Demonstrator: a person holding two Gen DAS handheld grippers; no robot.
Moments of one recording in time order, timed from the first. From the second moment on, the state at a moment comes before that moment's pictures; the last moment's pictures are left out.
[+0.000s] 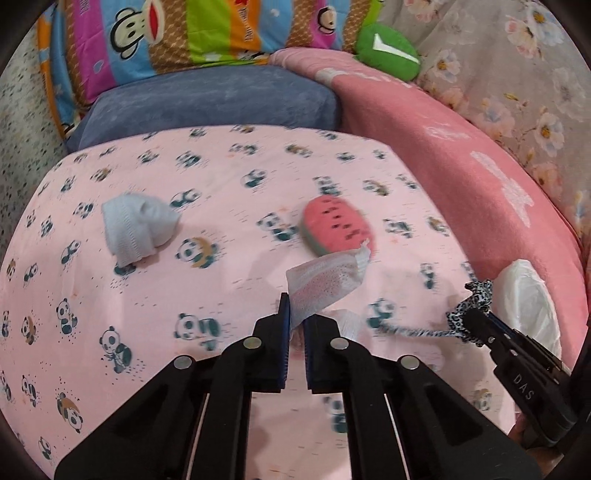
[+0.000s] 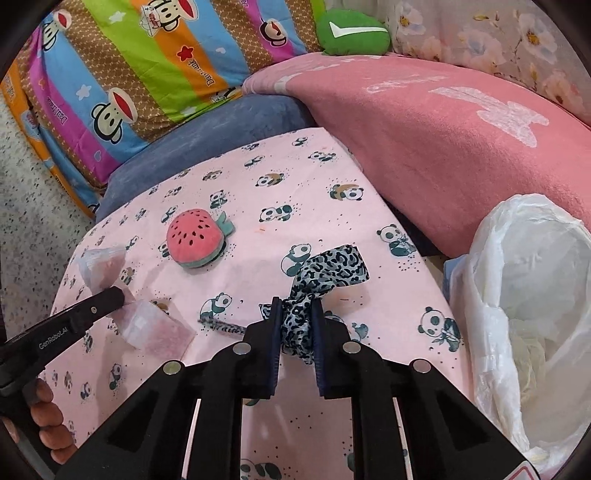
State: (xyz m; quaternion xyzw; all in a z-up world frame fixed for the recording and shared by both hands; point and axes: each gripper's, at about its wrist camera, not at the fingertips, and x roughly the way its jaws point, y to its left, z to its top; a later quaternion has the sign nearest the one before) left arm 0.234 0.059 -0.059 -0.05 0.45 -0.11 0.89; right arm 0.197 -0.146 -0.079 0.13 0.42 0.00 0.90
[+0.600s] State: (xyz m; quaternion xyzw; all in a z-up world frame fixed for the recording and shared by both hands) left arm 0.175 -0.079 0.020 0.01 0.39 -0.23 0.89; right arm 0.108 -0.258 0.009 0.19 0.31 -0.07 0.93
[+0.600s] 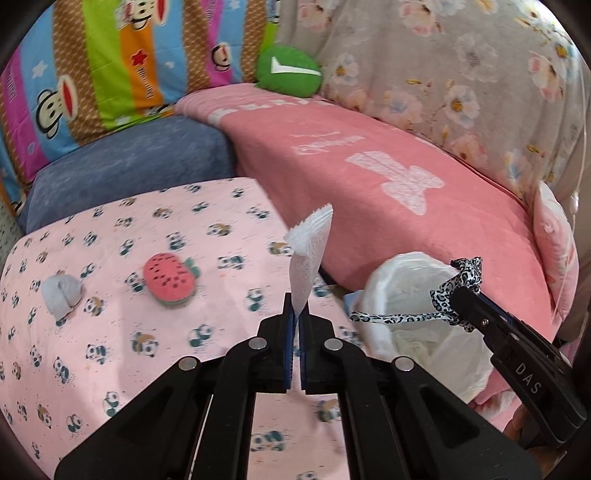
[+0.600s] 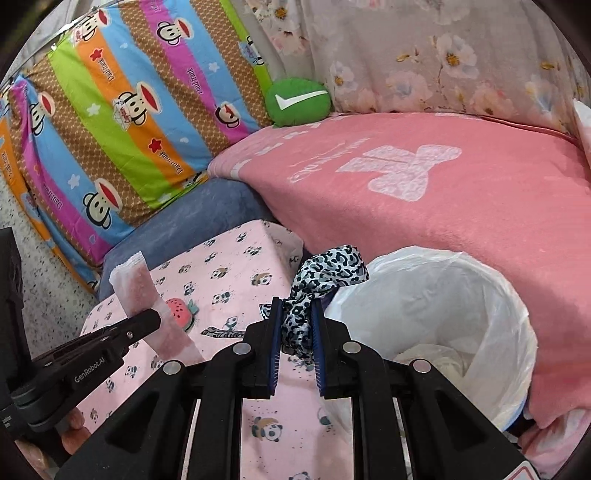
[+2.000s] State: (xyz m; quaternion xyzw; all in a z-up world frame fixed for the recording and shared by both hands) left arm 0.143 -0.187 0.059 0.03 0.37 -0.34 0.87; right arm 0.026 -0.370 0.012 0.22 0.27 -0.20 0.92
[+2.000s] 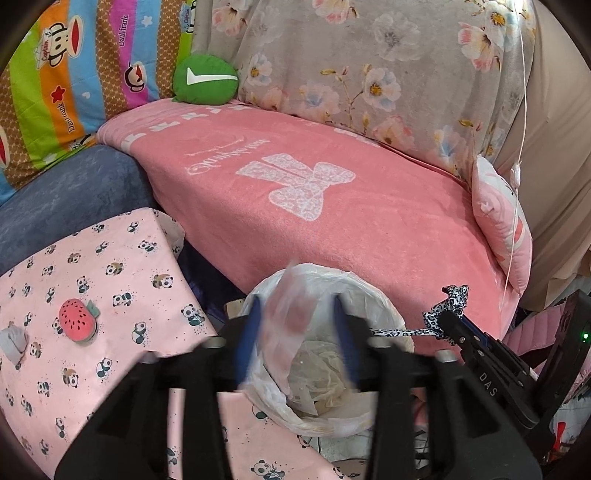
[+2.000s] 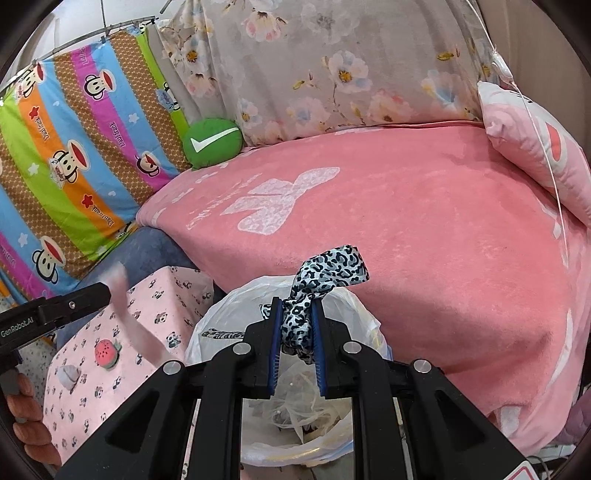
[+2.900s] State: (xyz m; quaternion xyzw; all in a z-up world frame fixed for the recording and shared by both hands) left arm 0.141 -0.170 0.039 0.05 0.37 -0.31 0.87; right arm 0.047 -0.343 0.009 0.20 0.28 -0.18 0.92
